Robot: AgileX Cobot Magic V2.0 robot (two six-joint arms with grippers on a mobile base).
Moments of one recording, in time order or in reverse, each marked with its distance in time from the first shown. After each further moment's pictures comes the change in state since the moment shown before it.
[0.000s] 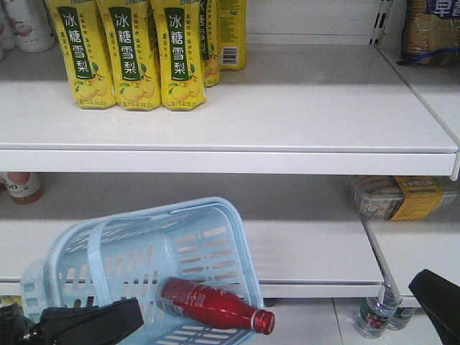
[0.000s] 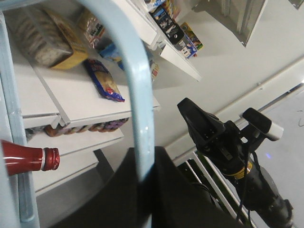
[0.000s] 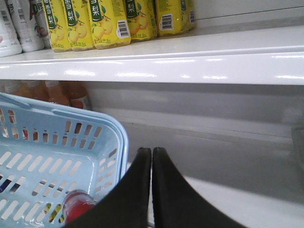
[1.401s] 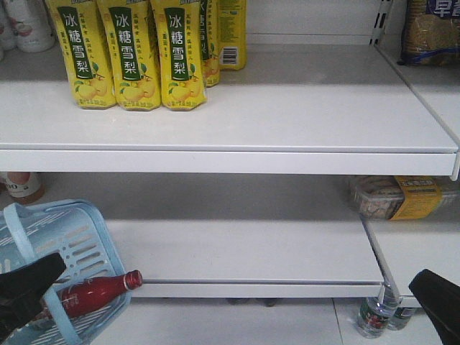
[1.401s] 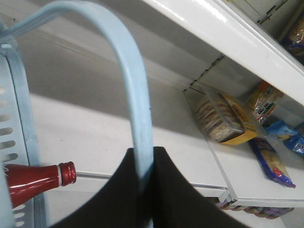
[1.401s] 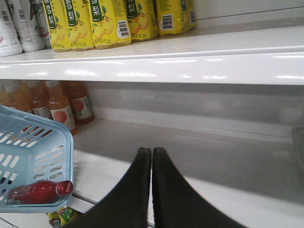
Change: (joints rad) left arm 0.000 -0.101 0.000 -1.019 0.658 1.101; right arm 0.000 0.000 0.000 0.000 0.000 0.000
